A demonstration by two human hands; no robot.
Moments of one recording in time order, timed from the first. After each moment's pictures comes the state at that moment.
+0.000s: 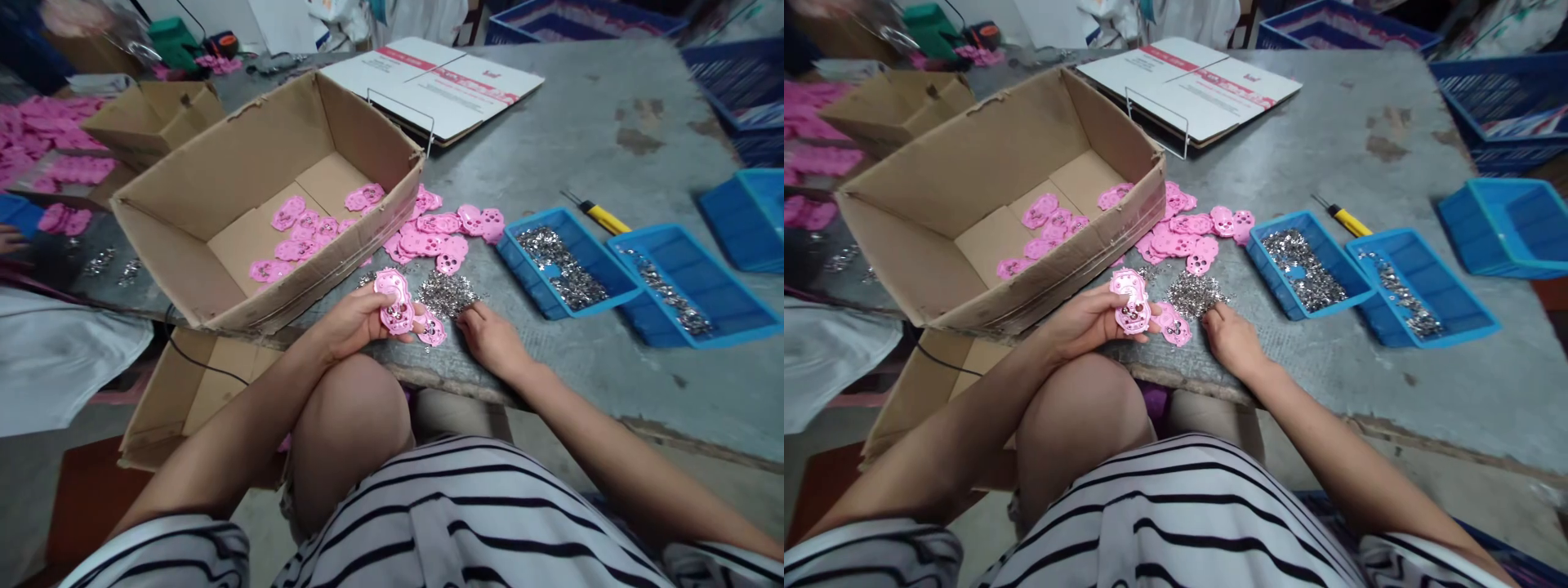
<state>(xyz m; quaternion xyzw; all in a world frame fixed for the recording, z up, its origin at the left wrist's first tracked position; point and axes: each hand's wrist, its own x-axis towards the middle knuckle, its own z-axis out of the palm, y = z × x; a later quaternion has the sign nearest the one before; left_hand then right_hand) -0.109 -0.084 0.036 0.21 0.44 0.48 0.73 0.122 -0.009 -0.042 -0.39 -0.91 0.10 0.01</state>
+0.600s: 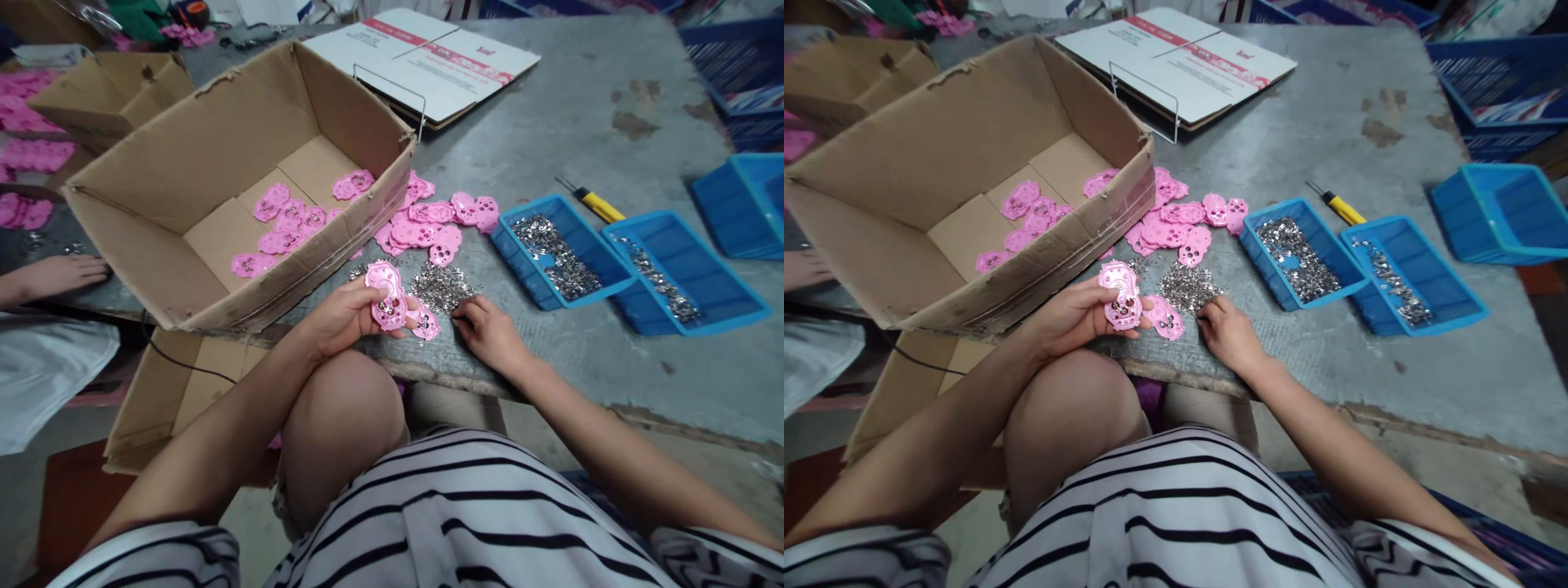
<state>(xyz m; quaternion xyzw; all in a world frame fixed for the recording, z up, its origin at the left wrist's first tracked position) -0.109 -0.084 0.039 0.21 0.44 0.46 0.74 0.132 -0.010 -0.046 -0.39 -0.89 0.20 0.11</state>
